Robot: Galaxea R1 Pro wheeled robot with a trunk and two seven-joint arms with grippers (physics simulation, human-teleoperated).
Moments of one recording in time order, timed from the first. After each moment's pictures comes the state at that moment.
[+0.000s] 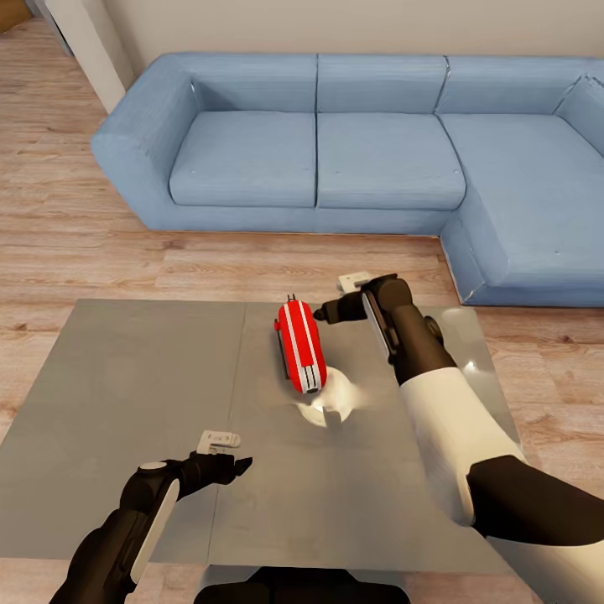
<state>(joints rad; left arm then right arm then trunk) -0.35 0.04 -0.07 -1.31 0.08 0.75 -0.30 -1.18 0.17 0.11 -0.96 0.22 1.01 0.34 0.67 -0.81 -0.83</state>
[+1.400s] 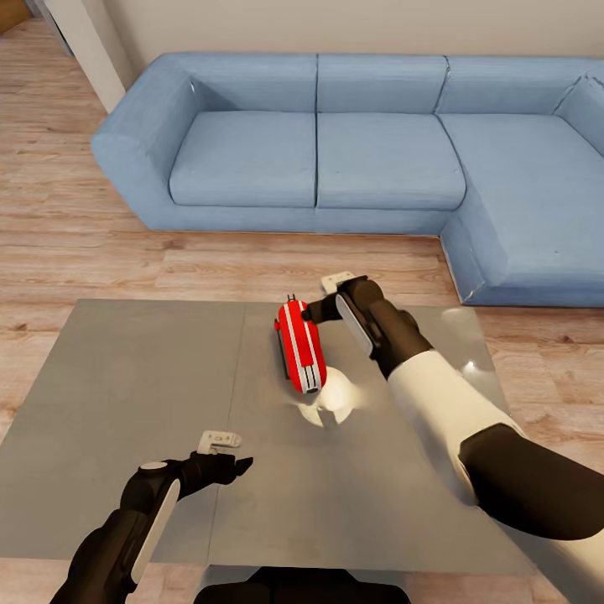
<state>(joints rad) -0.35 0.04 -0.07 -1.31 0.08 0.74 -0.30 -1.27 0.17 0.35 -0.77 -0.13 0.90 0.01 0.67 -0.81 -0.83</state>
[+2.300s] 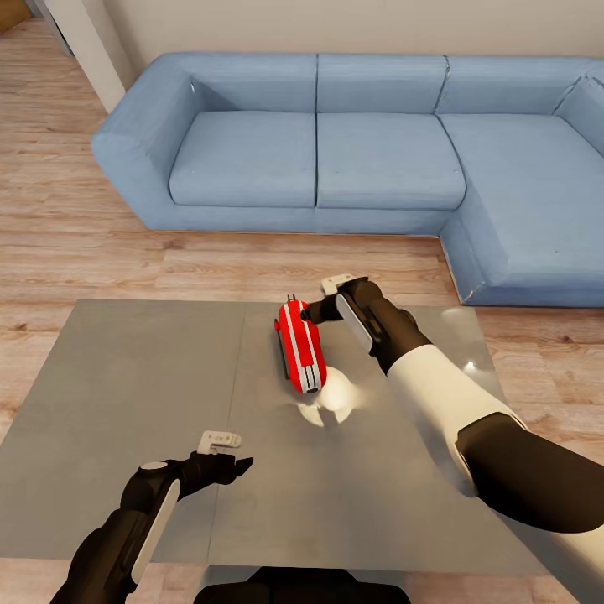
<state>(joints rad) -0.35 0.04 -0.07 -1.31 0.08 0.74 -0.30 -1.30 0.17 0.36 -0.67 -0.22 0.84 -0.01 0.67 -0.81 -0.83</state>
